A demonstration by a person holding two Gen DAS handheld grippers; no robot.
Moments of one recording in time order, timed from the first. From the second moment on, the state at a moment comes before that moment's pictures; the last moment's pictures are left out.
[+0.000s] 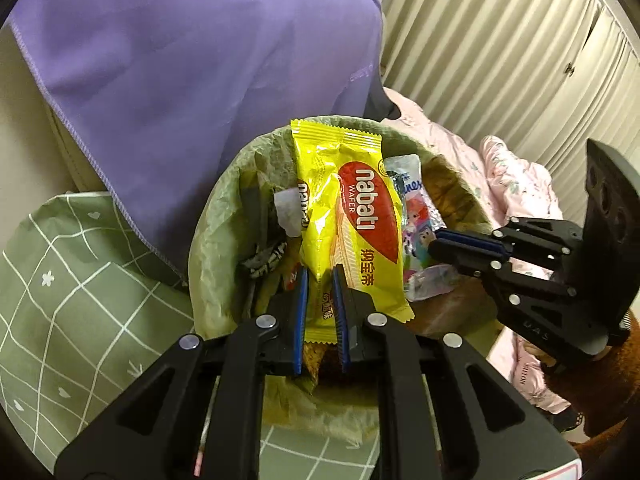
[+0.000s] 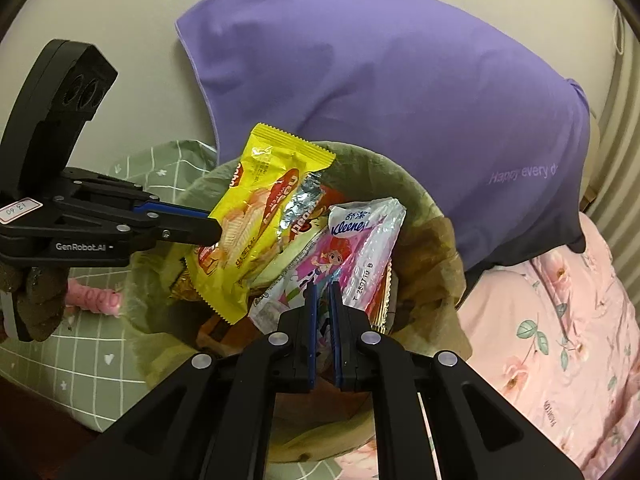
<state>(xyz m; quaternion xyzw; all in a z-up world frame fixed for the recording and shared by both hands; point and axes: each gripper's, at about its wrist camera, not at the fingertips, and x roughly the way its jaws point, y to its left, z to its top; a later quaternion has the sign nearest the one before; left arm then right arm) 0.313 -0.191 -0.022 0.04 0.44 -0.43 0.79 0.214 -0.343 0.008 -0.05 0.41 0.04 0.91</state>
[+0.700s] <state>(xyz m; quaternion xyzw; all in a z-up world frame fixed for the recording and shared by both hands) 0.309 -0.118 -0.013 -0.02 0.41 -0.41 0.82 0.196 -0.330 0.016 0.01 0.39 -0.06 0.92</state>
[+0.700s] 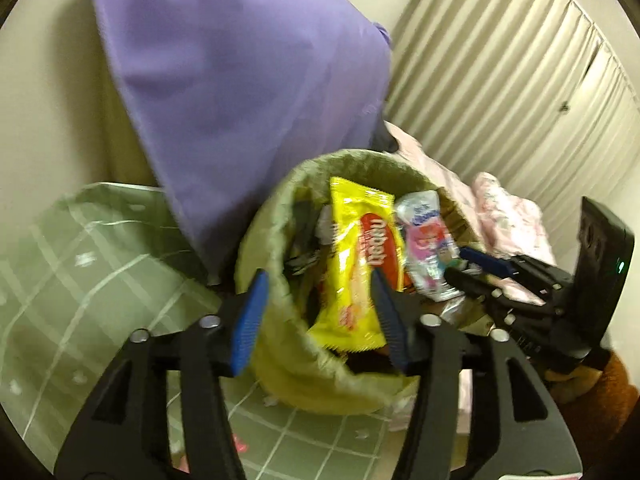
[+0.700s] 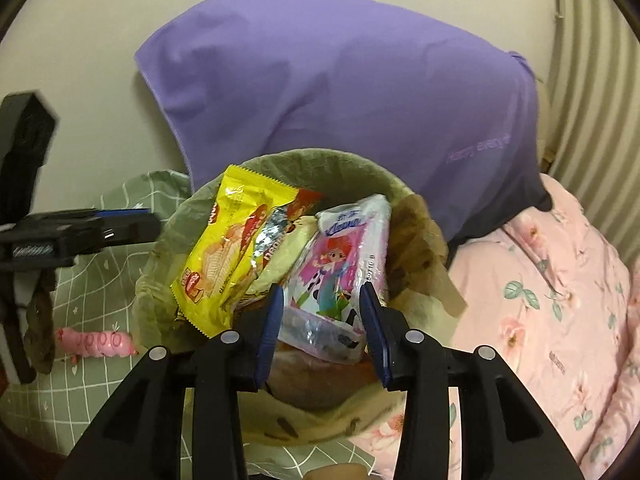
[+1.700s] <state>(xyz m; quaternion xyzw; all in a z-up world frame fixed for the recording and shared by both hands) 0.062 0.020 0.008 -0.04 0.31 -0.06 0.95 0.059 -0.219 0.022 0.01 0.32 0.11 0.94</state>
